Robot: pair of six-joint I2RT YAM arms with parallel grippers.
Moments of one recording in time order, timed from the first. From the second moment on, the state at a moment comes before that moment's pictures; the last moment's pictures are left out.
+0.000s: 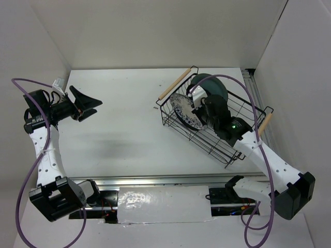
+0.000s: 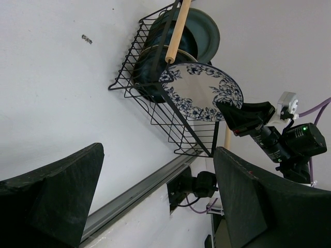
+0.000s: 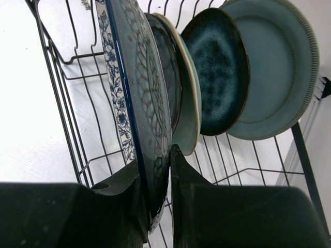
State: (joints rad) left arm 0.48 1.15 1.15 -0.65 1.12 -0.50; right arm 0.58 1.09 1.05 -0.46 0.25 -0.30
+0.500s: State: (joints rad) left arm 0.48 1.15 1.14 -0.65 1.10 -0.48; right arm 0.55 1.14 1.00 -0.44 0.15 -0.31
